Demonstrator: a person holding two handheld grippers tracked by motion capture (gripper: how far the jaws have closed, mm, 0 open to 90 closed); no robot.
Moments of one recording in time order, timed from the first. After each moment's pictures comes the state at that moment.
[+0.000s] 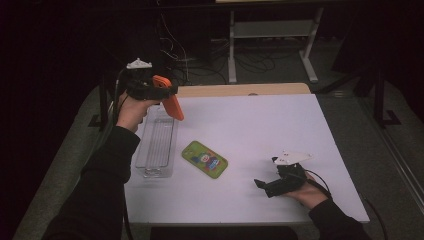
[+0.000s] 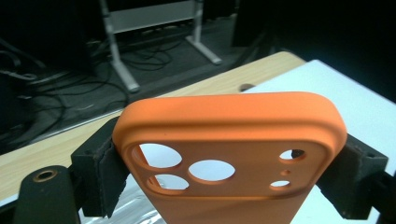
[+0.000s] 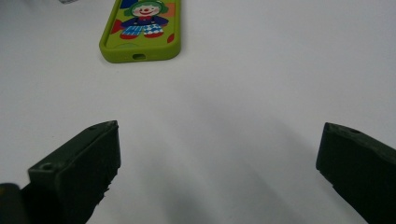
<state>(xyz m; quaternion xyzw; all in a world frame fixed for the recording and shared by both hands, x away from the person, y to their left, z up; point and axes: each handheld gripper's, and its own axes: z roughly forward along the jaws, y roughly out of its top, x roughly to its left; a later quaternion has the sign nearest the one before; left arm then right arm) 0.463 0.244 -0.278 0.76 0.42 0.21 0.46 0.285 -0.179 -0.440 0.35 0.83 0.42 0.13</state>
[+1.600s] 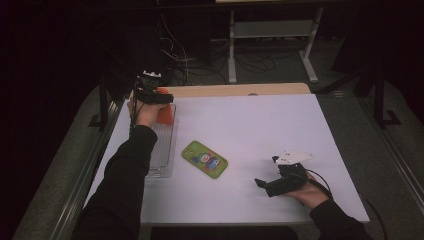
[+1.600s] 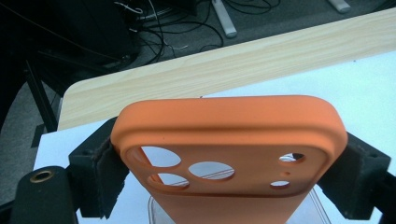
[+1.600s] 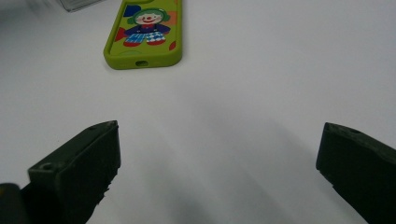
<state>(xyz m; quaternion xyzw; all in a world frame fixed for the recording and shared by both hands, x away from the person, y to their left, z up) 0.520 0.241 -0.356 0.73 0.54 0.30 0.28 0.284 -0.181 -0.438 0.34 0.82 0.43 0.14</state>
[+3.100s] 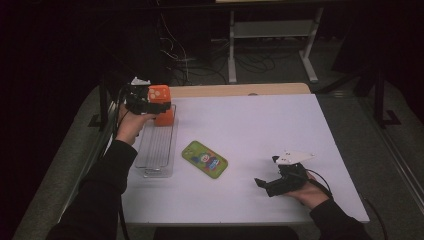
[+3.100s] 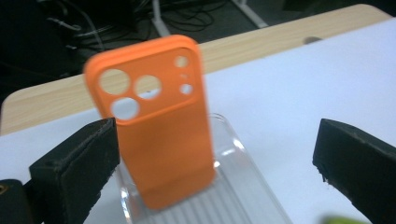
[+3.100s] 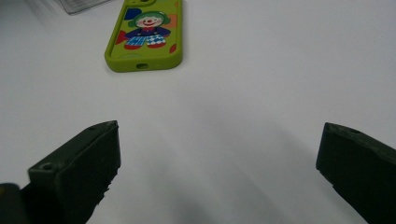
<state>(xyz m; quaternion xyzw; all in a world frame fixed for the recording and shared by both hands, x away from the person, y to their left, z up) 0.461 0.263 -0.335 0.76 0.47 0.22 0.39 0.284 -0.181 -0.437 0.34 0.82 0.44 0.13</state>
